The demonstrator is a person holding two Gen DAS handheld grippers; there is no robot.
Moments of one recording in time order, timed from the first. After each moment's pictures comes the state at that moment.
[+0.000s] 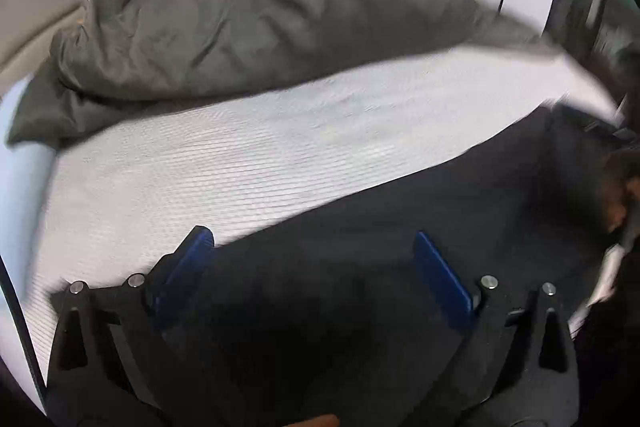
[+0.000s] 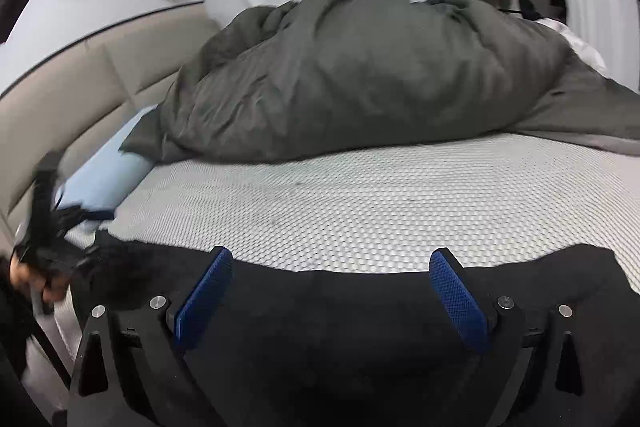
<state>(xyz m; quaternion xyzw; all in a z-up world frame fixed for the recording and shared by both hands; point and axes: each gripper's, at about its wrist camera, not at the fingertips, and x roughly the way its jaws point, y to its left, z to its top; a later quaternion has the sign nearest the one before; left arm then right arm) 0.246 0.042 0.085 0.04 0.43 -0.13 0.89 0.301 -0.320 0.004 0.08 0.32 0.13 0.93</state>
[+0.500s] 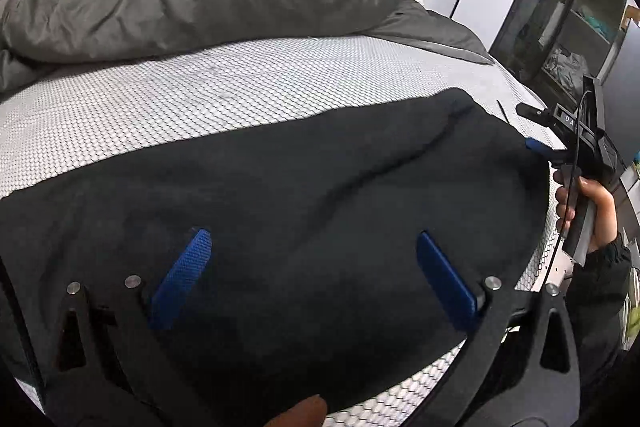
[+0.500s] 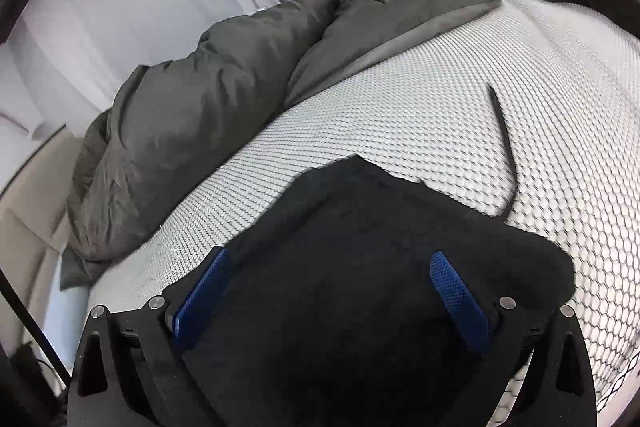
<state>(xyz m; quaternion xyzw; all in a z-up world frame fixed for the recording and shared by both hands) 0.160 -0.106 0.038 -0.02 0.43 -0.22 0.87 0.212 -0.510 -0.030 0.26 0.31 -0.08 0.91</state>
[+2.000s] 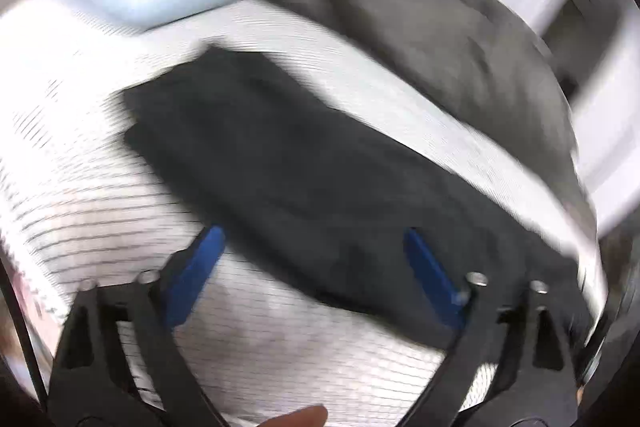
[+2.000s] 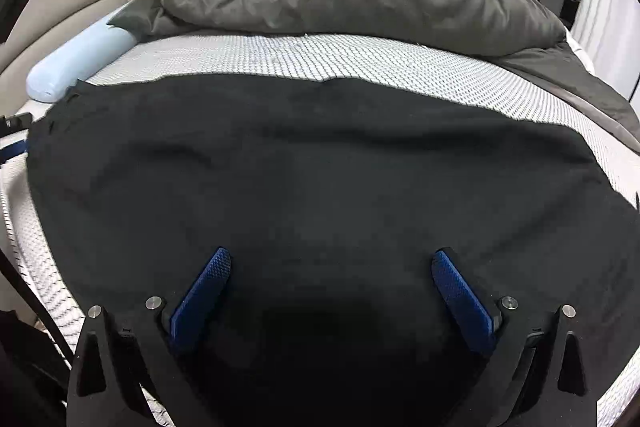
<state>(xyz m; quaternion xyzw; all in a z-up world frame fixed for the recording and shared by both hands) 0.082 0.176 0.009 -0.28 0.39 0.13 0.87 0.216 -0.250 -0.091 -0.08 0.41 0.08 0.91</state>
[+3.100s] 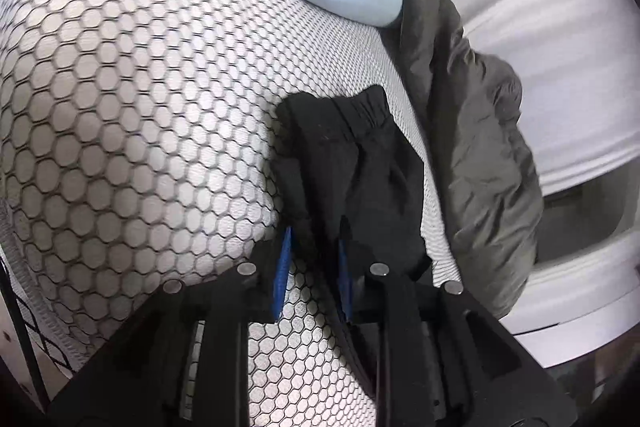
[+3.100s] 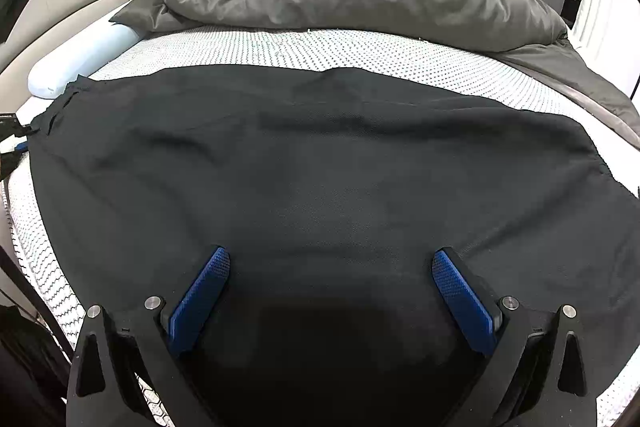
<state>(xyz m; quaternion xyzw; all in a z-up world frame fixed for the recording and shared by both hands) 0.078 0.322 -0.052 -0.54 0.29 0.16 0.77 0.209 -0.262 -0.099 -0.07 0.41 0.09 0.90</state>
